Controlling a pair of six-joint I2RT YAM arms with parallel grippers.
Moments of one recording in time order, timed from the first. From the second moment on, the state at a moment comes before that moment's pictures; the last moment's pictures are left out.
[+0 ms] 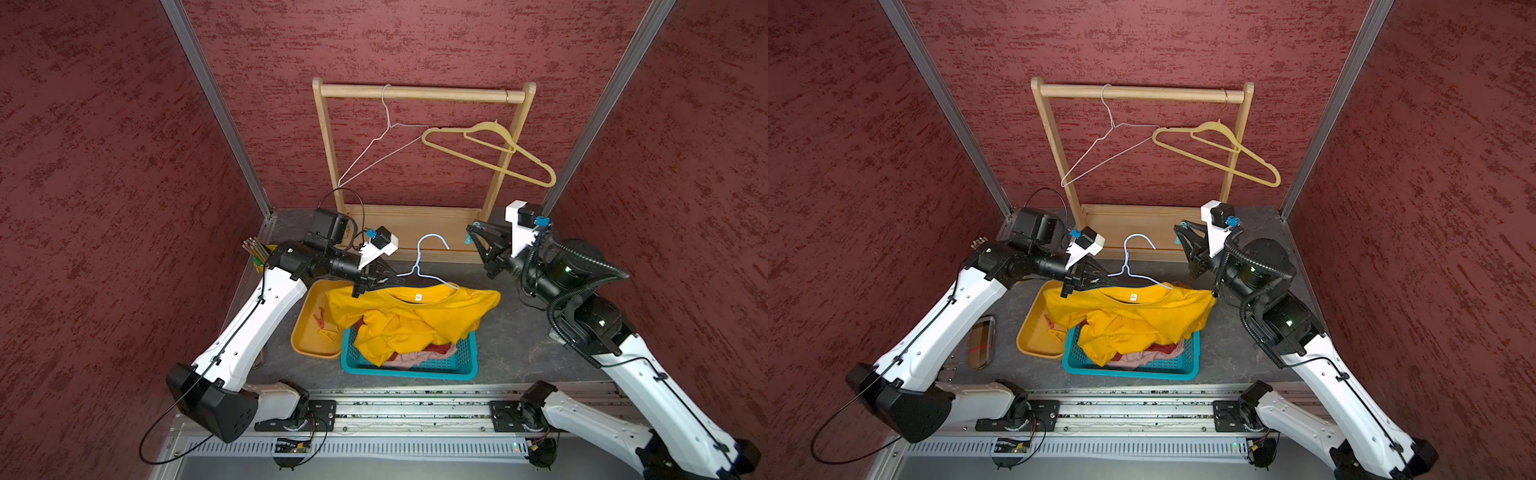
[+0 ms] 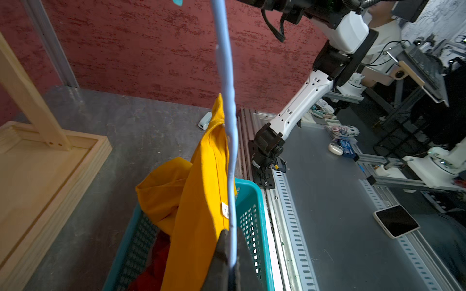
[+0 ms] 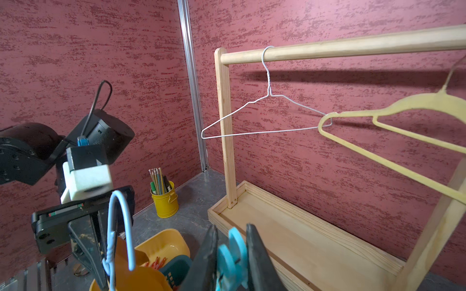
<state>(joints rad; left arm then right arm) -0.45 1.32 1.41 -0.89 1.15 0.51 0.60 0.90 1.20 -0.22 -0.09 0.09</state>
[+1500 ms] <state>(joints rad) -0.90 1.43 1.11 0.05 -0.03 0.27 0.60 1.01 0.84 -0.05 -0.10 0.97</state>
